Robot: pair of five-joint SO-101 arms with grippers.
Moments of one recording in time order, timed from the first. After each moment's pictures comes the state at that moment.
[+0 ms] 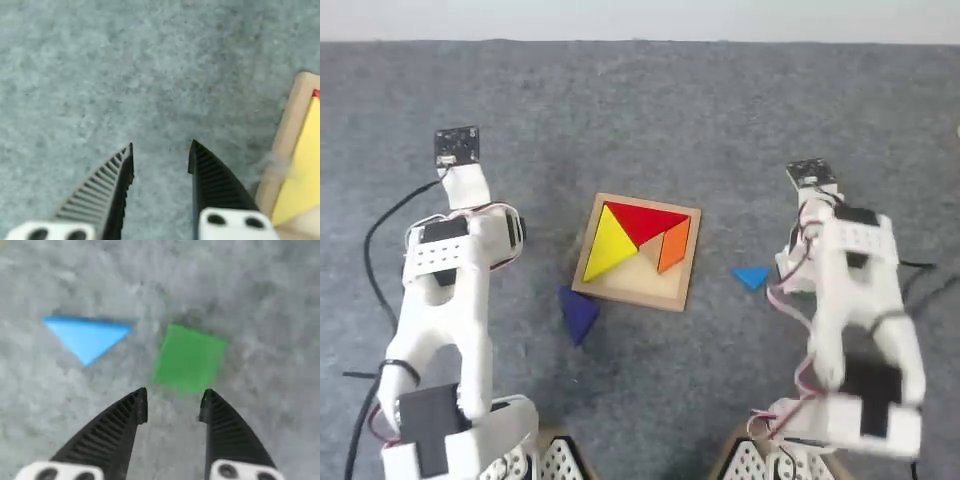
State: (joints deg) left arm -18.5 -12.2 43.9 45.9 2.5; right arm 6.7 -2.1 32.4 65.1 19.1
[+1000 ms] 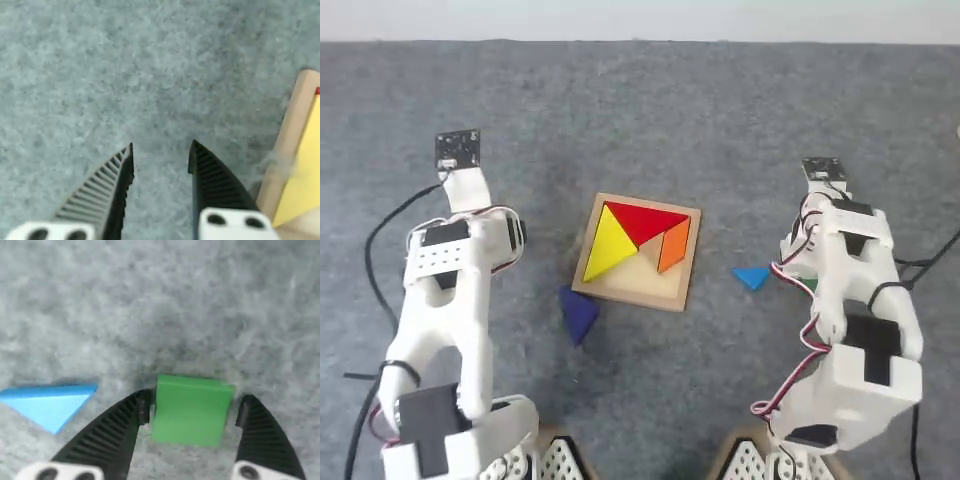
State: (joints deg) left arm -18.6 -12.1 45.5 44.4 2.6; right arm 8.1 9.6 28.0 56.3 11.2
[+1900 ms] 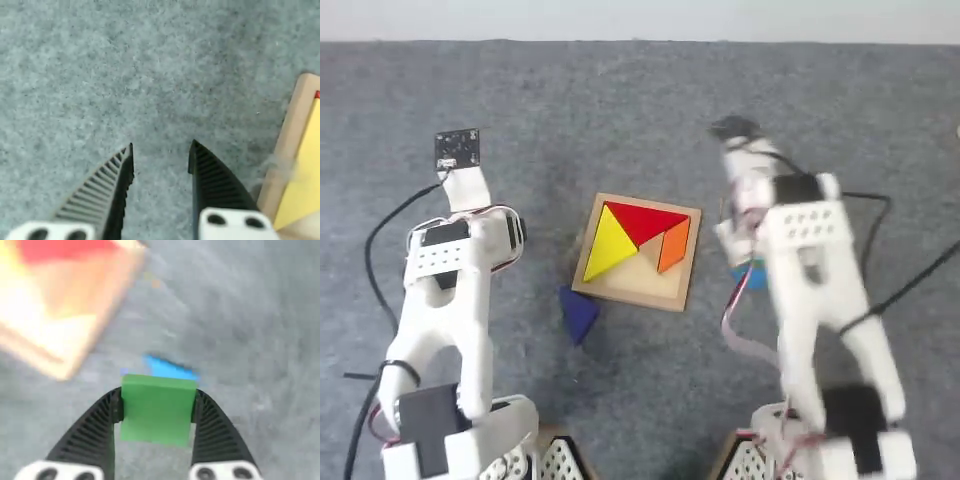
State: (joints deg) left arm -18.6 -12.1 45.5 43.6 2.7; right arm -16.6 -14.9 19.2 78.2 17.4
